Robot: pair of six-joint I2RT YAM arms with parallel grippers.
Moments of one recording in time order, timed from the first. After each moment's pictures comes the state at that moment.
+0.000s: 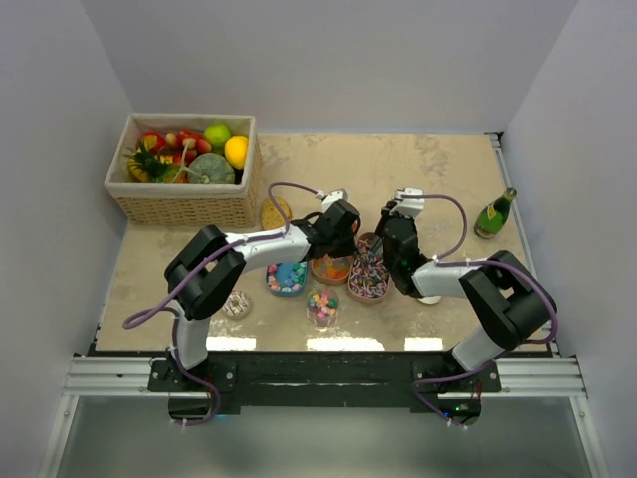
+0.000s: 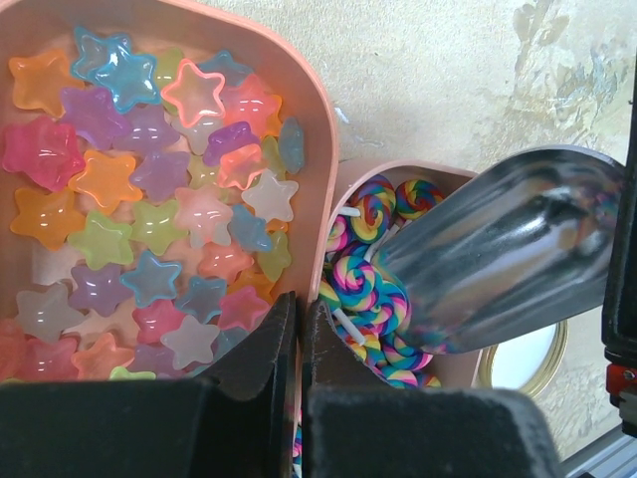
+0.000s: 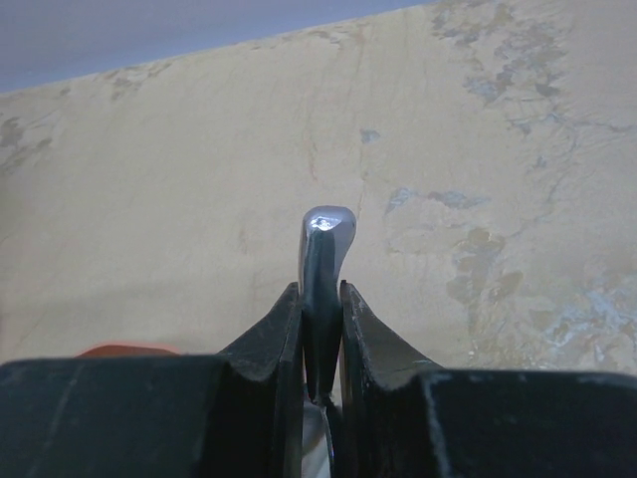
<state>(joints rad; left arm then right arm) -0.86 1.95 1.30 -0.18 -0.15 -0.92 0.58 1.58 0.56 0.85 0.67 0.28</state>
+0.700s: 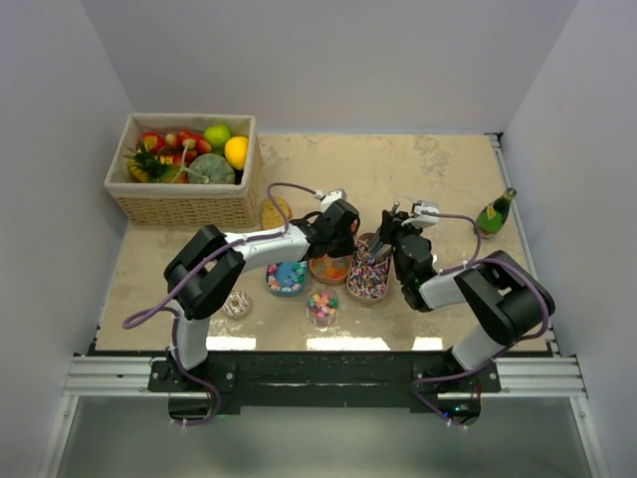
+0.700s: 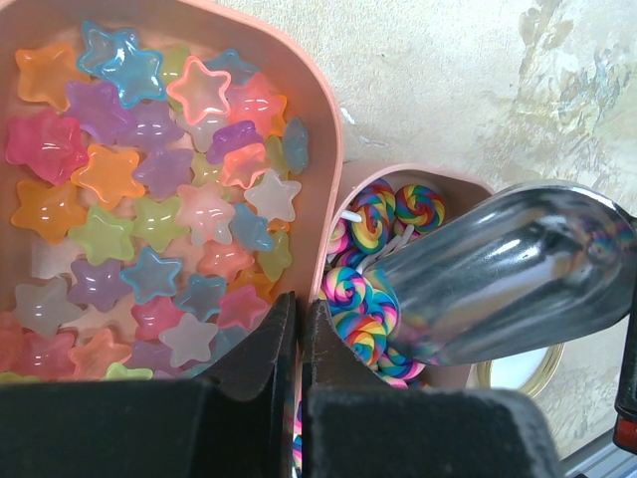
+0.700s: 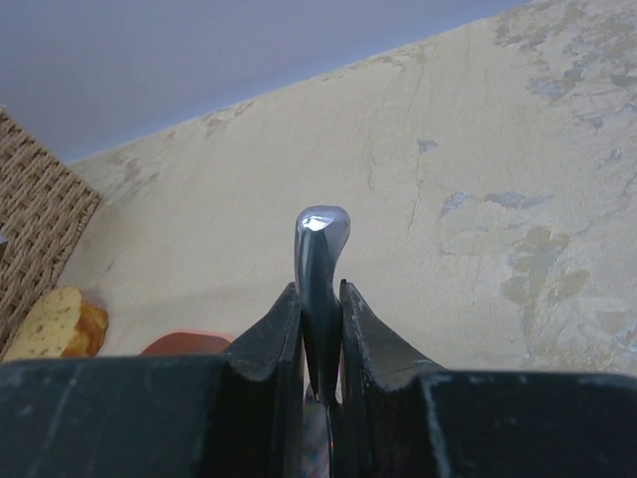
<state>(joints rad) -0.85 1.95 1.30 -0.19 -0.15 -0.94 0.54 1.61 0.39 1.19 0.49 0.41</state>
